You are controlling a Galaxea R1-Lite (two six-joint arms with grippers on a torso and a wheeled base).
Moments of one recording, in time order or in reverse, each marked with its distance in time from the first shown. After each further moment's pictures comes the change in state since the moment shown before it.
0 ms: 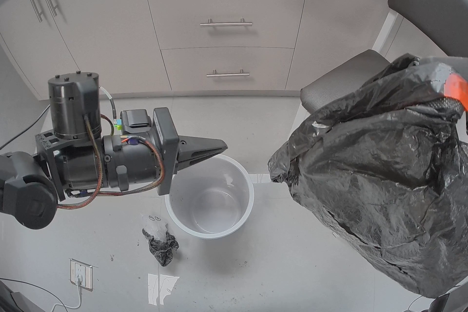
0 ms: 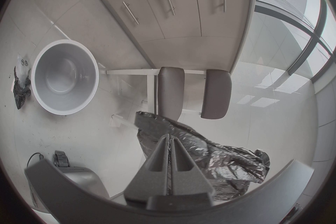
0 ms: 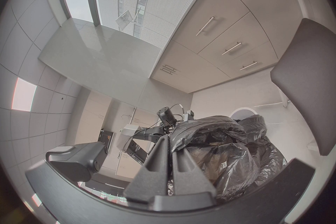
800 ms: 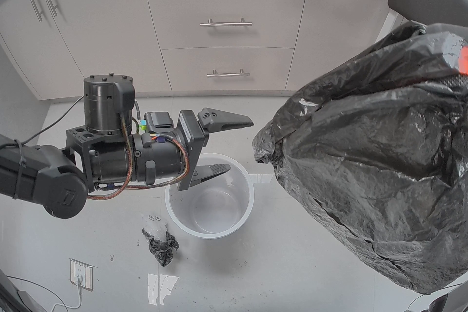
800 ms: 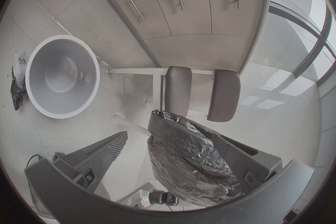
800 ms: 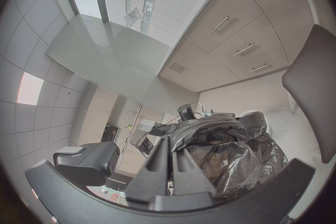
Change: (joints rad) left arm -0.009 0.136 -0.091 0.002 0.010 0.000; right arm 0.068 0.036 -0.110 0.049 0.000 -0.025
